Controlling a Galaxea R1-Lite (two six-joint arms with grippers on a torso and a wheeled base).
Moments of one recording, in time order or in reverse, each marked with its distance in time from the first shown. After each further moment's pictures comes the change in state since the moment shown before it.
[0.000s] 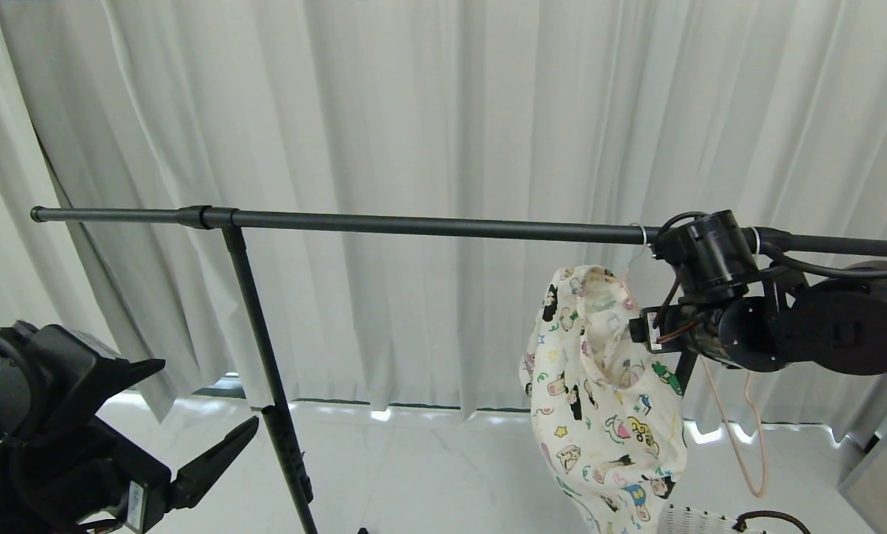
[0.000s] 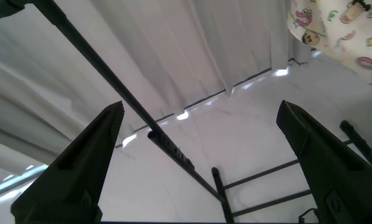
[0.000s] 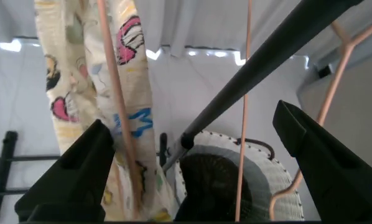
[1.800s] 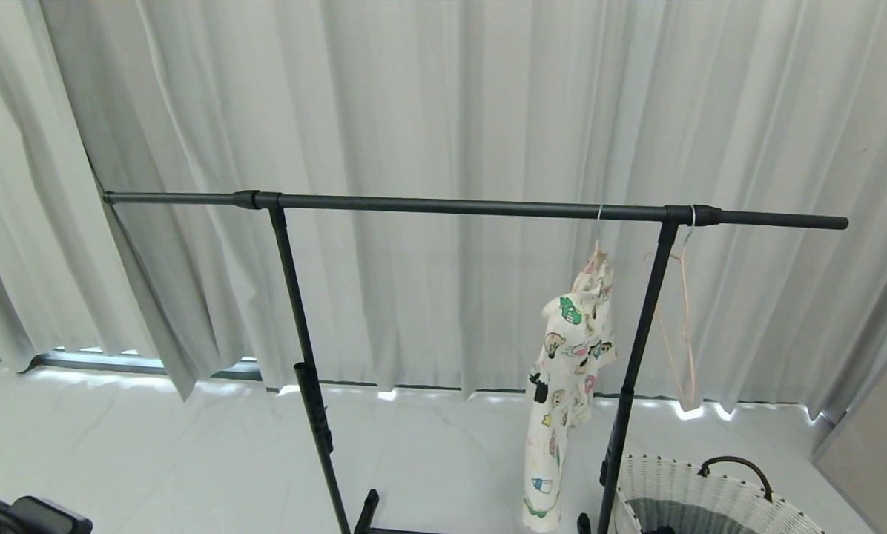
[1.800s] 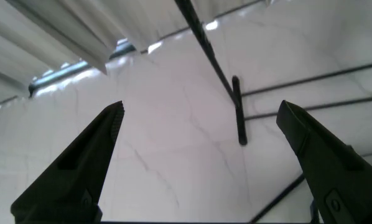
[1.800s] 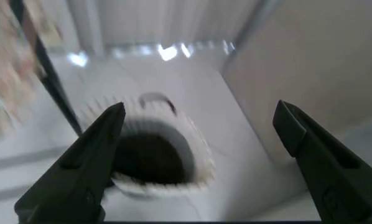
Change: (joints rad) left arm 0.137 -0.207 0.338 0.126 0.149 -0.019; right arm -0.594 -0.707 0.476 -0.002 0.229 -0.377
